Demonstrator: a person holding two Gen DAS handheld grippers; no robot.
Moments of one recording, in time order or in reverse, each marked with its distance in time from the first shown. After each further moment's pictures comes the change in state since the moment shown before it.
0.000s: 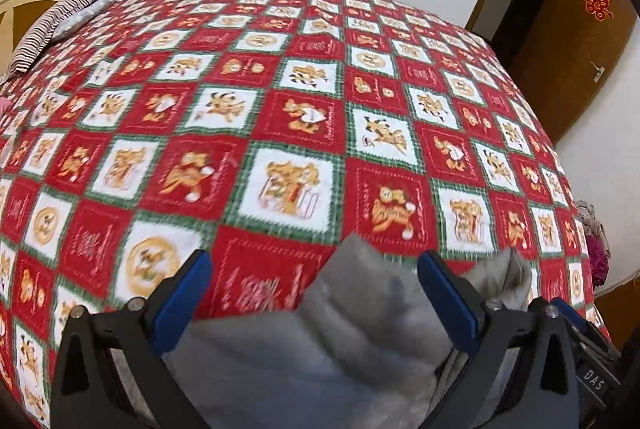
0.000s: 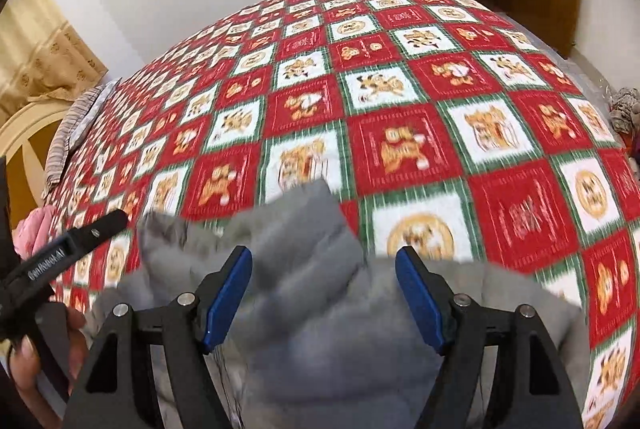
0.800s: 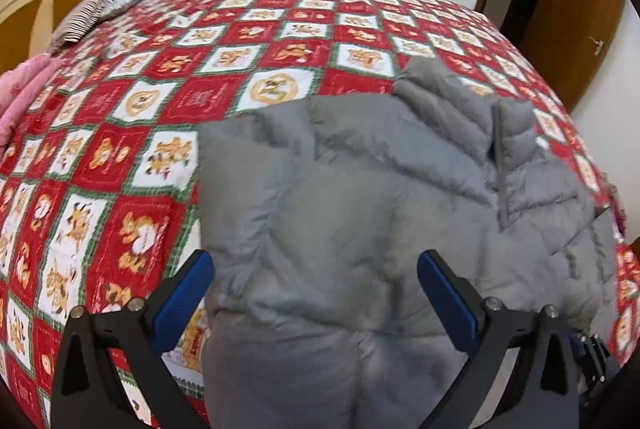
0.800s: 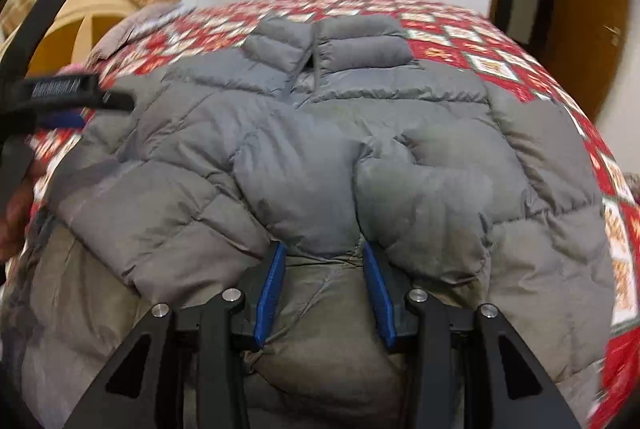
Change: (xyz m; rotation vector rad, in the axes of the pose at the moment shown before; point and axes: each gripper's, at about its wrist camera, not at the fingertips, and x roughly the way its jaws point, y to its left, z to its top) left arm -0.088 0.073 -0.159 0.029 -0.005 0.056; right arm -0.080 0.019 -0.248 -0.386 -0.055 -0.010
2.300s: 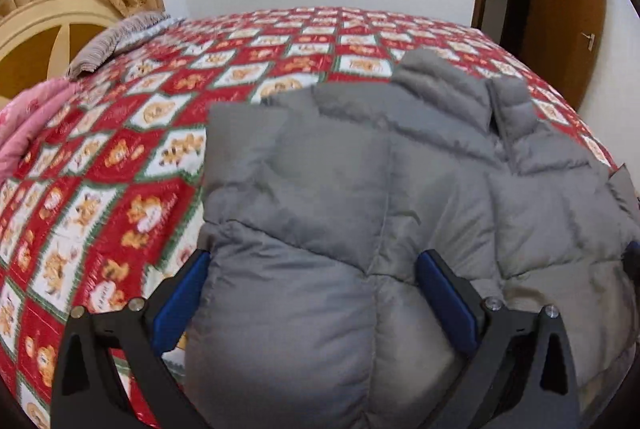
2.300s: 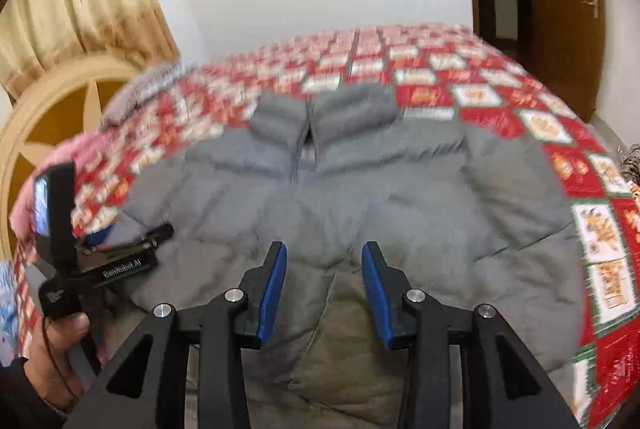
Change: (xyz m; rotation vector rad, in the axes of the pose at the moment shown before) left arm 0.008 0.001 -0.063 0.041 -0.179 0.075; right arm -0.034 -0.013 0.023 0.148 -0.132 0.053
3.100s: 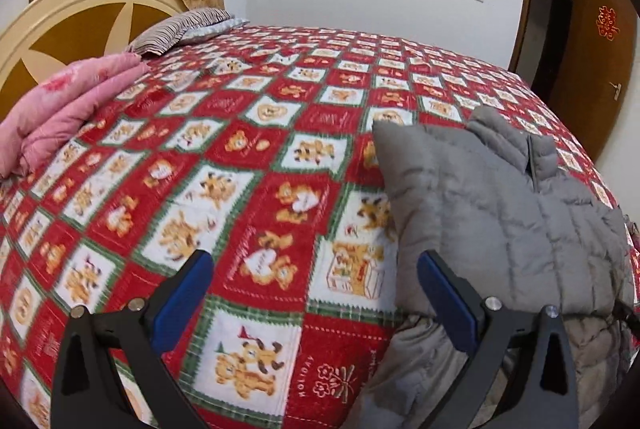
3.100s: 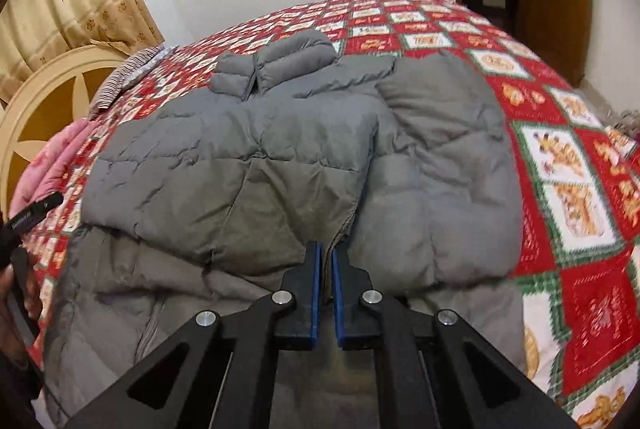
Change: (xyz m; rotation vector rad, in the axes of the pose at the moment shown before) left arm -0.086 0.106 -0.012 -0.130 -0.065 0.081; right arm -0.034 -0.070 -0.051 0.068 0.075 0.024
